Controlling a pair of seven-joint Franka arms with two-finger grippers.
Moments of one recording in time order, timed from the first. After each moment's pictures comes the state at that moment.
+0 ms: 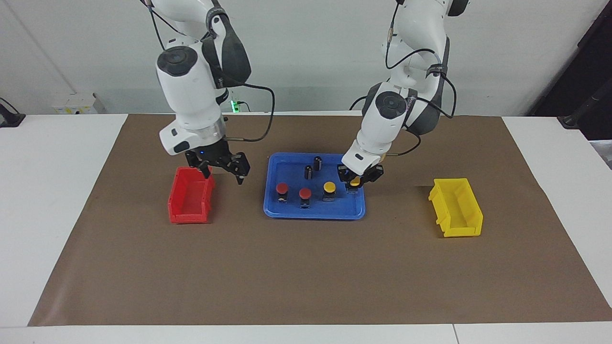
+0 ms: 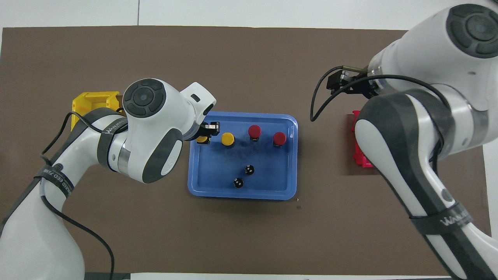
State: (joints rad) left arm -0.54 0.23 -0.02 -1.92 -0.11 2.18 -0.43; right arm 0.12 0.16 0.09 -1.61 0.00 1.85 0.45
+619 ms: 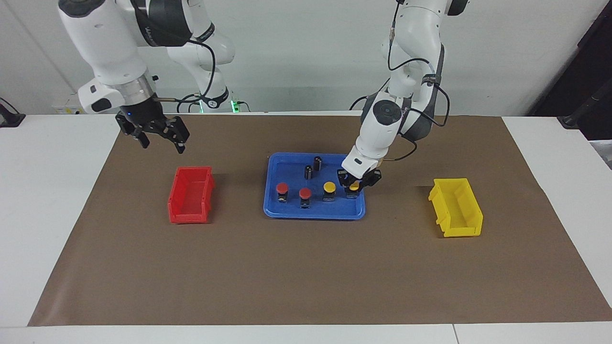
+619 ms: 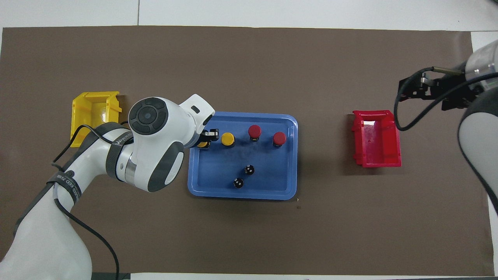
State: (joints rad) left arm -0.55 0.21 -0.01 -1.99 -0.11 2.25 -0.43; right arm -0.07 0.01 0.08 -1.60 0.00 1.62 0.20
